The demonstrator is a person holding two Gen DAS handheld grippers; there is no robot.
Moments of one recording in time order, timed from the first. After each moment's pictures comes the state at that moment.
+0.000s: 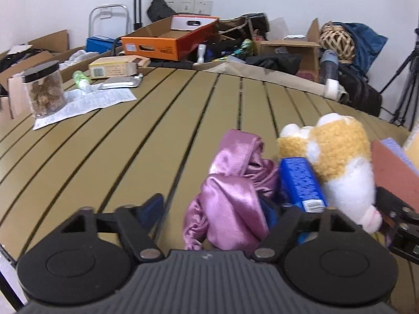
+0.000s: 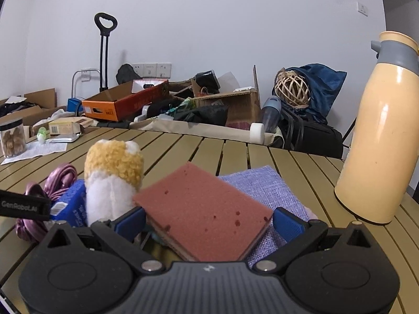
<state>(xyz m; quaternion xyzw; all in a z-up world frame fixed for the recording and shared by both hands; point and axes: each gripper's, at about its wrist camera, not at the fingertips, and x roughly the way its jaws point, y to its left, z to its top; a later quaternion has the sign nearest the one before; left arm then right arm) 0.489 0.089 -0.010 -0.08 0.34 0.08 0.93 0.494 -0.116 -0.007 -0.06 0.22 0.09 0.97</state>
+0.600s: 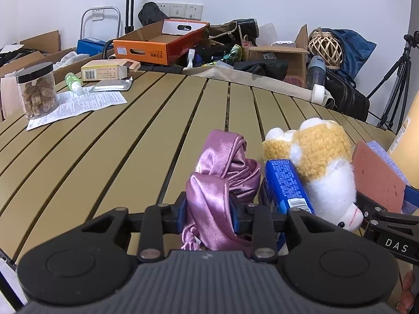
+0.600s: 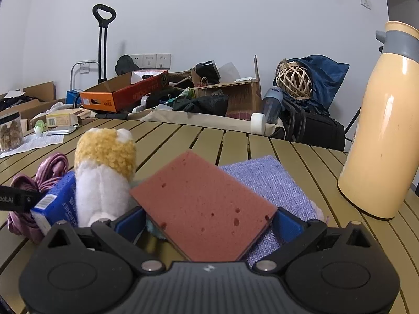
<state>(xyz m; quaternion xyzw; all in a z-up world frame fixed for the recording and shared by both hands) 0.481 0.088 -0.005 -0.09 0.33 0.06 0.94 0.504 -0.117 -0.015 -0.06 0.24 0.10 0.96</state>
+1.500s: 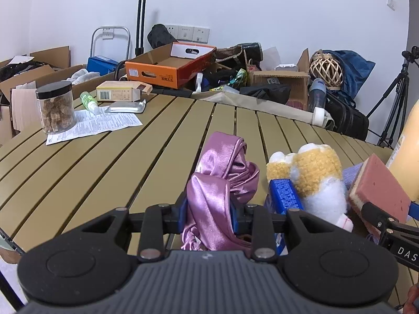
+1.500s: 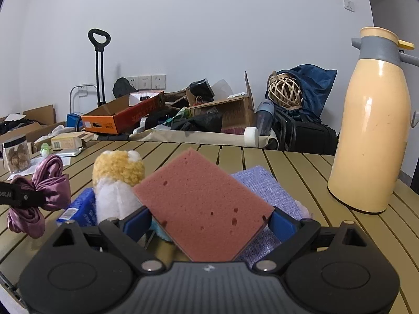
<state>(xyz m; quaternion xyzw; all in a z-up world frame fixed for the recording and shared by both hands) 0.451 0.097 0.018 -0.09 0.28 0.07 0.95 0.468 -0.130 -0.002 -0.03 0.21 0.09 0.97</state>
